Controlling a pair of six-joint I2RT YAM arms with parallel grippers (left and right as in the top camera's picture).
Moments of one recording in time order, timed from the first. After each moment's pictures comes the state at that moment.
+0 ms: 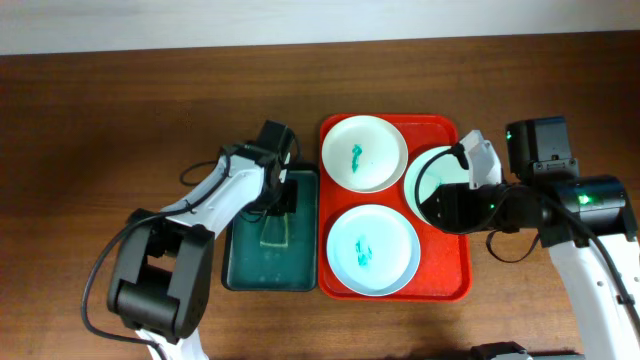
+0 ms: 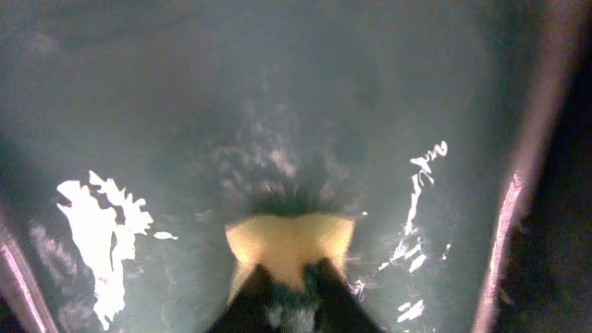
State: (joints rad) left arm -0.39 1.93 1.30 -0.85 0.04 -0.27; right arm 0.07 1.22 1.33 -1.29 -0.43 0.08
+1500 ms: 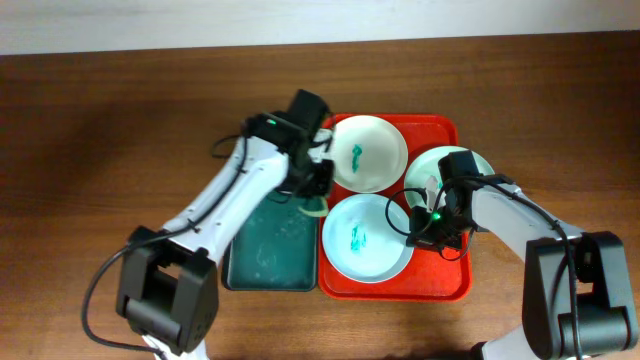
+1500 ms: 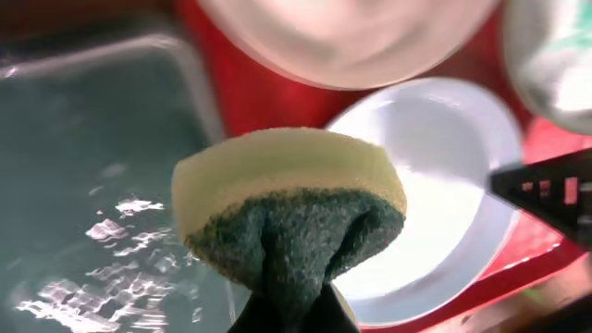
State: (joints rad) left arm -0.53 1.91 1.58 -1.03 0.20 -0.26; right arm 0.07 1.71 0.87 -0.74 -0.40 0.26
